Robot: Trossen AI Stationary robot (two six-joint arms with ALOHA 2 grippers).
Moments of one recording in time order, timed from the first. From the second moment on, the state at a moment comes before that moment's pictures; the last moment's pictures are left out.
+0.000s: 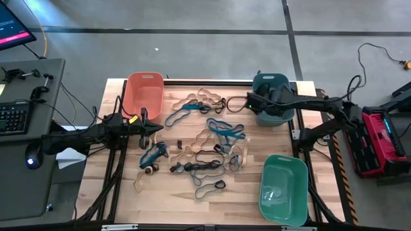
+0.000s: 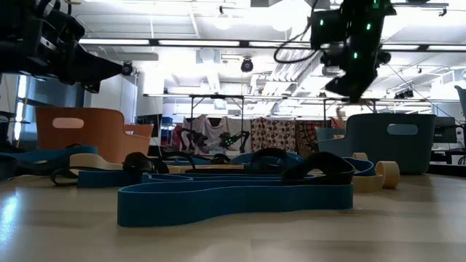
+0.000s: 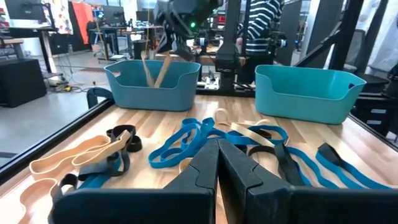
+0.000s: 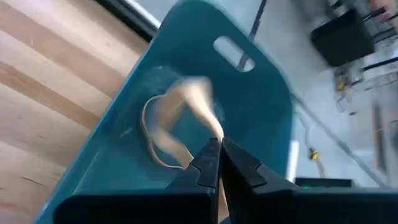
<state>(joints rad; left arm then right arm) 0.19 0.10 0.03 0.03 0.08 0.00 -0.36 1.38 1.03 -1.10 0.83 0.54</state>
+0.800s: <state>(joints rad) 0.09 0.28 0.19 -0.11 0.13 -0.09 -0.45 1.35 1.05 -0.97 0.57 0.41</state>
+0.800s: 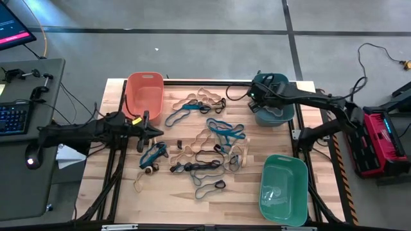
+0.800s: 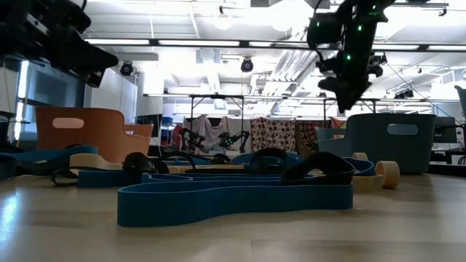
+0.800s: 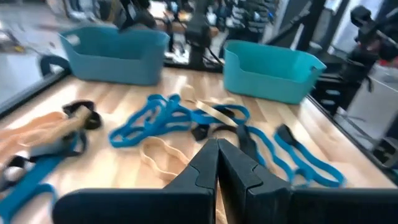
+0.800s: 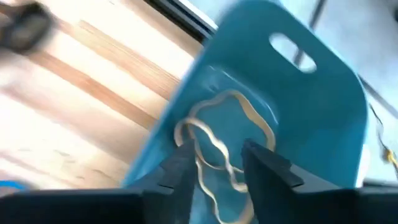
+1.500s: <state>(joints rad) -0.31 0.80 0.52 -0.37 0.06 -0.14 -0.05 1.23 1.05 -0.86 0.70 0.53</state>
